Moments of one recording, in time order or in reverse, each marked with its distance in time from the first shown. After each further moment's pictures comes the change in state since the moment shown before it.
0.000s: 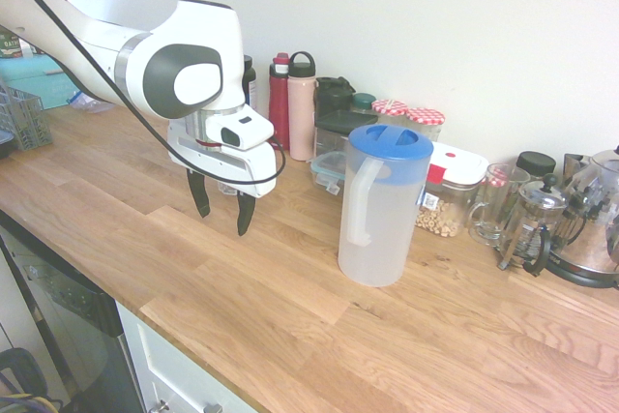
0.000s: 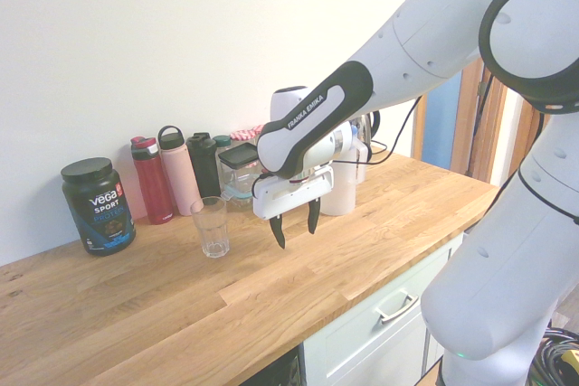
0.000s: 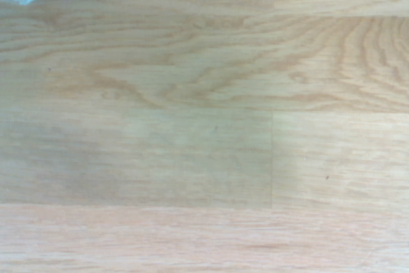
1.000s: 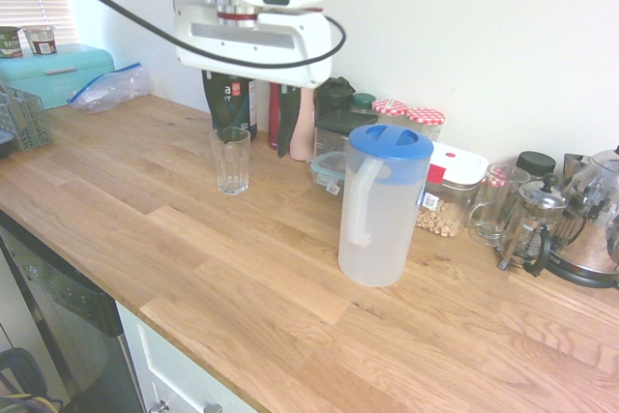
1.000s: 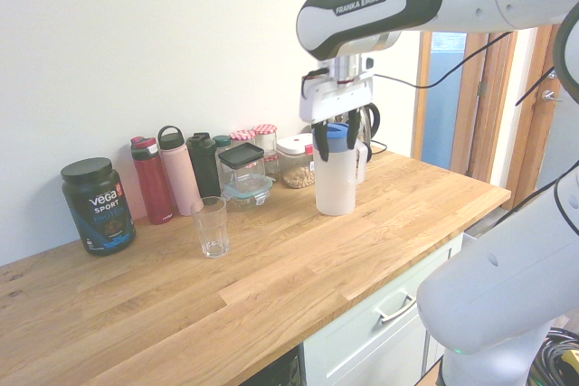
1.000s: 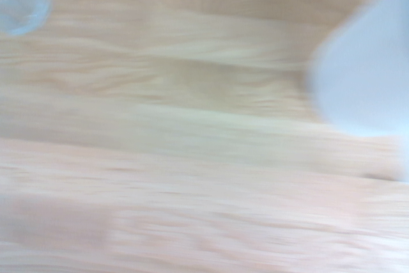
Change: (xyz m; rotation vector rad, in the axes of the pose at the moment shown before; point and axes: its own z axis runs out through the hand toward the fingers) arm 0.070 0.114 -0.205 -0.001 0.058 -0.076
